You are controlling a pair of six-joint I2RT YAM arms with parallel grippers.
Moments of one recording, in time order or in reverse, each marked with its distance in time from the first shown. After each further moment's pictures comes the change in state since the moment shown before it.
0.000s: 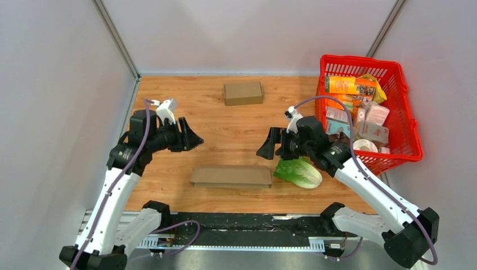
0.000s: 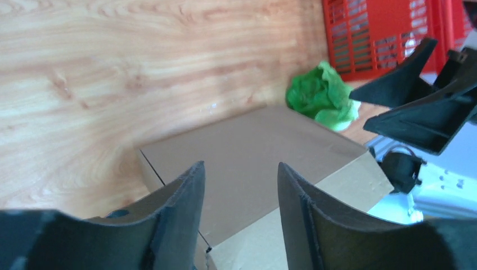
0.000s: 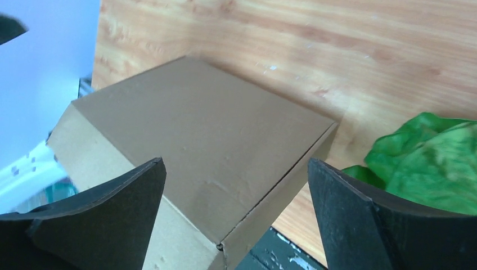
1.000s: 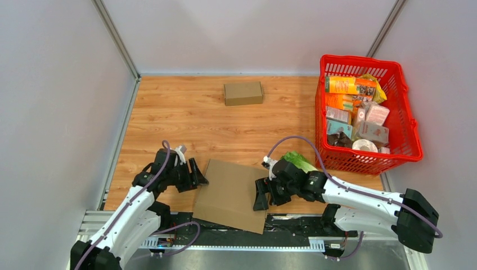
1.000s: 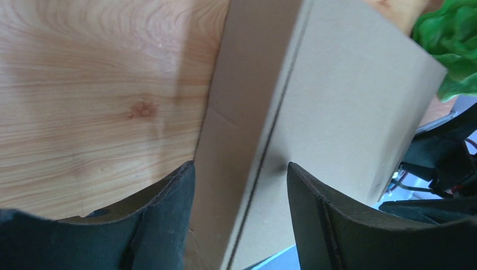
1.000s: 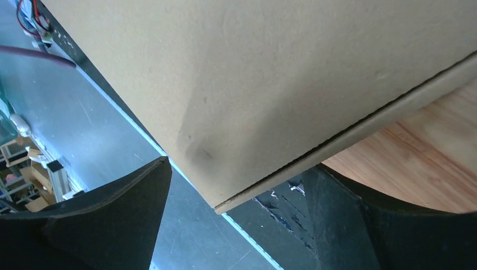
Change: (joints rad) left arm -0.056 -0.205 -0.684 0.152 -0.051 -0.258; right arm 0.394 -0.012 -0.385 0.089 -0.040 0.112
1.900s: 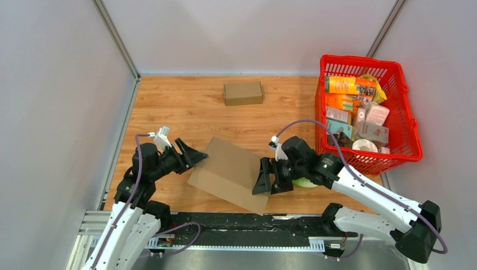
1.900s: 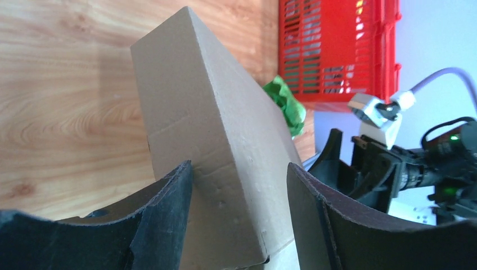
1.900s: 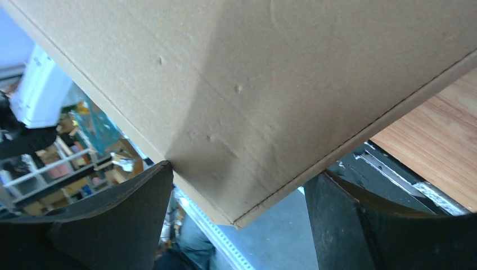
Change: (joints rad) left arm 0.004 -0.217 0.154 0.140 0.064 -0.234; right arm -0.117 -0.048 0.280 -0.255 -0.154 0.079
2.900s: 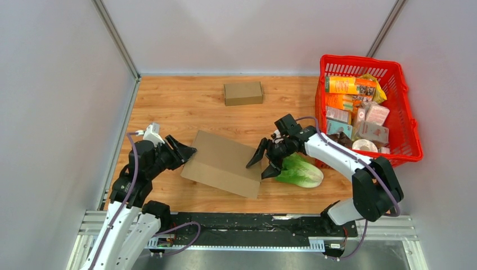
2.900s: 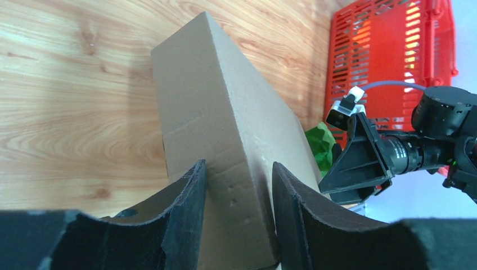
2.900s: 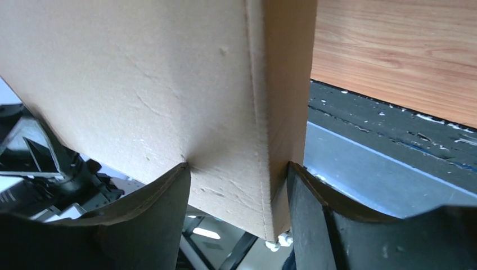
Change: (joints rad) left arm 0.013 0.025 0.088 -0.079 -0.229 0.069; right arm -0.310 0.468 0.157 0.032 -0.336 0.333
